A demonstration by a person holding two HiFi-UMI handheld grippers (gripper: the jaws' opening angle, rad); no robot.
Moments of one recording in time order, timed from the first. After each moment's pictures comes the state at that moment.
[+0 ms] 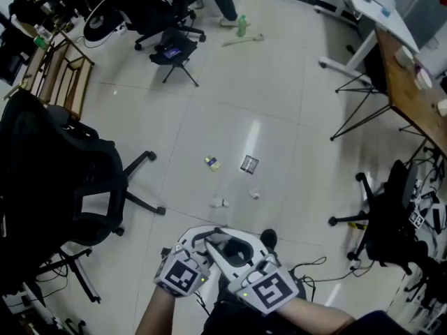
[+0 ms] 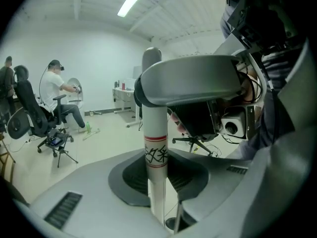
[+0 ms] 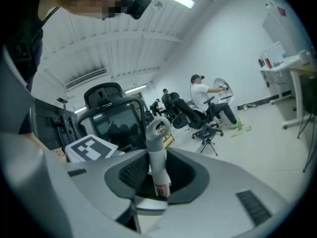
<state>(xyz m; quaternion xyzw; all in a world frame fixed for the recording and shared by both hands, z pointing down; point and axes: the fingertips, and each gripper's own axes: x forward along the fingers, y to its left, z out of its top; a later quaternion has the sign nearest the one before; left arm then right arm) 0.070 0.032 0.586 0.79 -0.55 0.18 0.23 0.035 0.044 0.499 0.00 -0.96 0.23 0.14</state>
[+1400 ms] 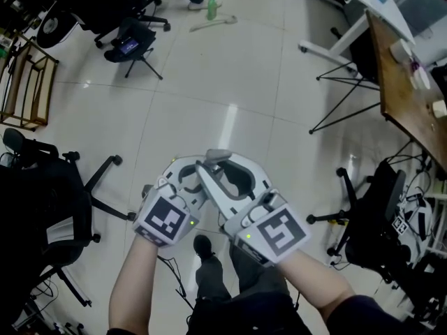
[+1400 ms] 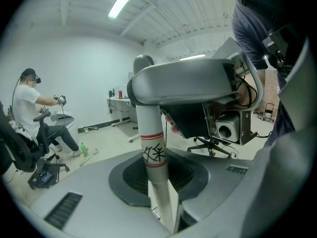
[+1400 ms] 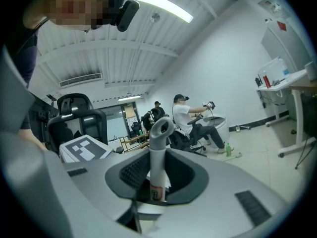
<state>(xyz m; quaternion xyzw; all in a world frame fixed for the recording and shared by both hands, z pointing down) -0.008 -0.237 0.592 0.81 -0.53 0.19 0.15 -0.042 -0.225 0.501 0.04 -0.98 0.17 0.07</state>
